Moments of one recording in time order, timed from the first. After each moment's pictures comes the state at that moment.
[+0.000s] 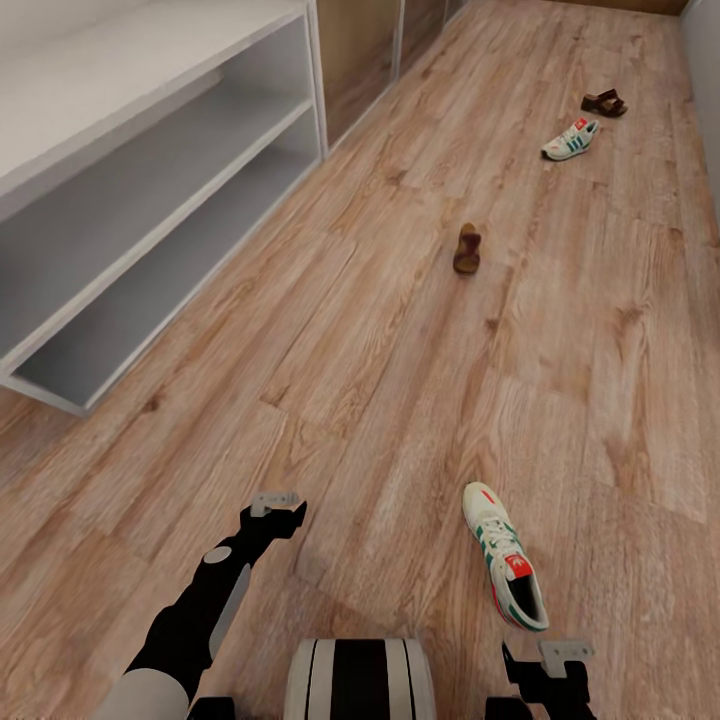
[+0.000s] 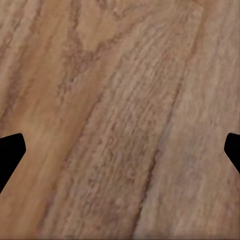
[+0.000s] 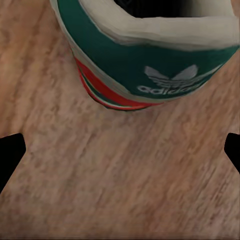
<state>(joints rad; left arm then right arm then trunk) -0.50 -0.06 -0.03 -0.91 0.03 0.15 -0.11 -0.16 -0.09 -0.09 -0.74 0.07 -0.17 0.00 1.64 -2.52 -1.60</state>
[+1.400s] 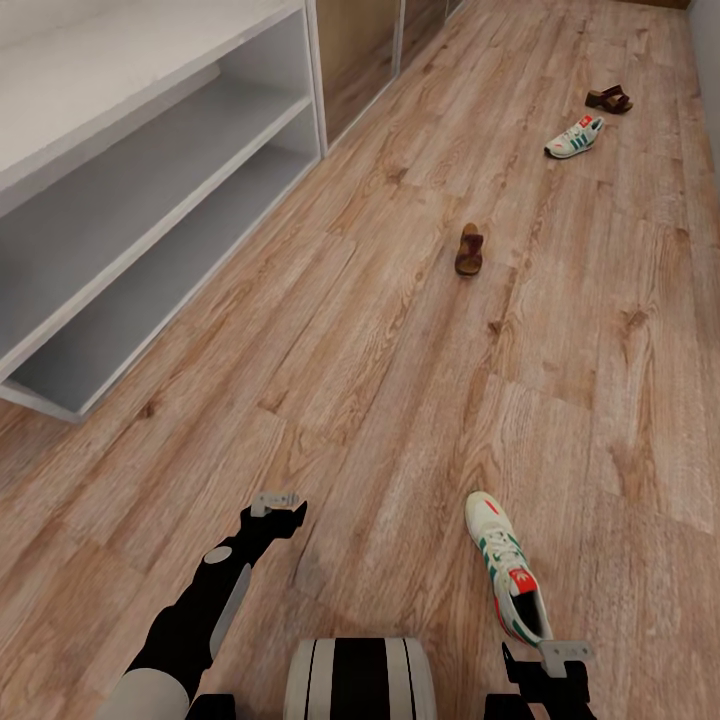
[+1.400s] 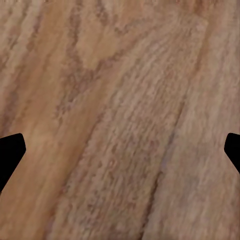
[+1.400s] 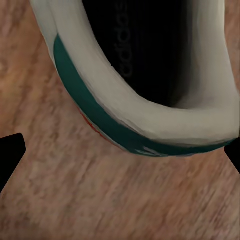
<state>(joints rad) -0.50 -0.07 -0.02 -0.91 0.03 0.15 -0.11 -0.16 -0.09 -0.09 -0.74 0.07 -0.17 0.00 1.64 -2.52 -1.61</state>
